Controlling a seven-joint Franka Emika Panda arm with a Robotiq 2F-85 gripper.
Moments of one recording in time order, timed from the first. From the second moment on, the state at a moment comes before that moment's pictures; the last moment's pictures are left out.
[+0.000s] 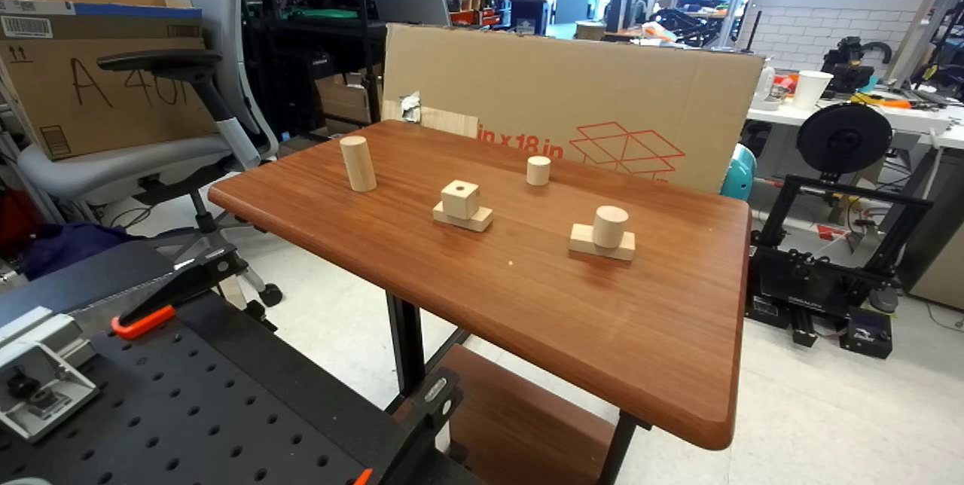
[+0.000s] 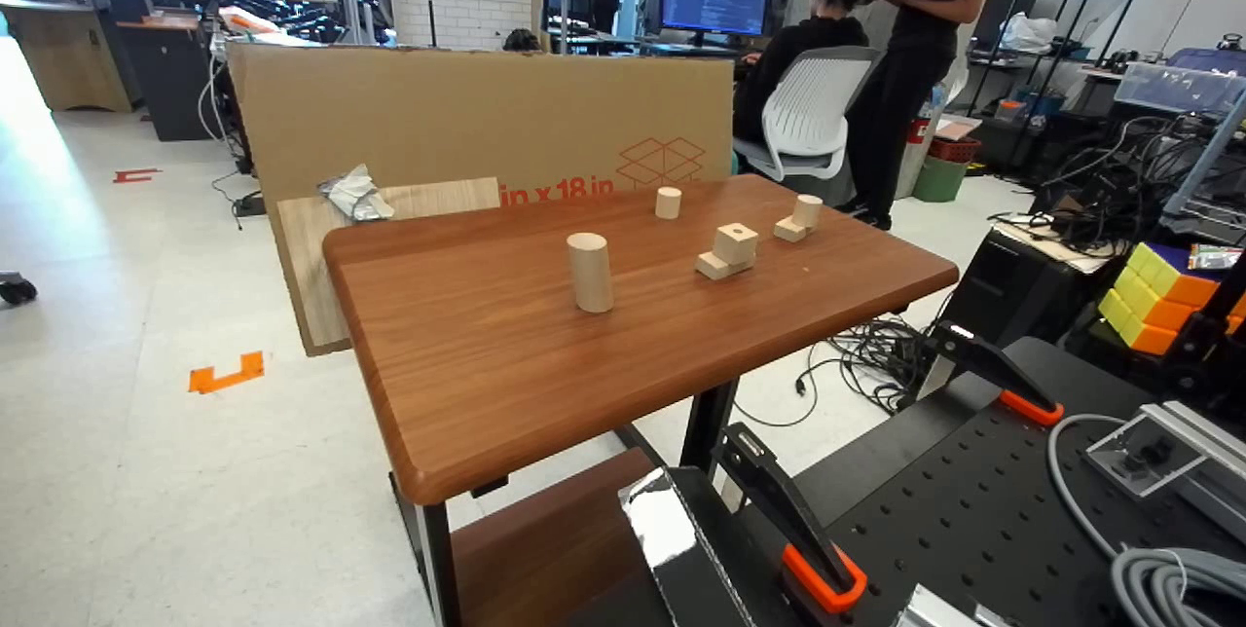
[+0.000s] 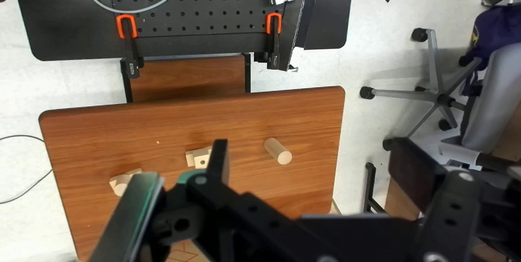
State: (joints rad) arm 0.03 -0.85 -0.14 -2.47 0.14 1.65 -0.12
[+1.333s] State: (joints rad) arm -0.02 -0.04 -0.19 -2.31 0.10 2.23 -0.31
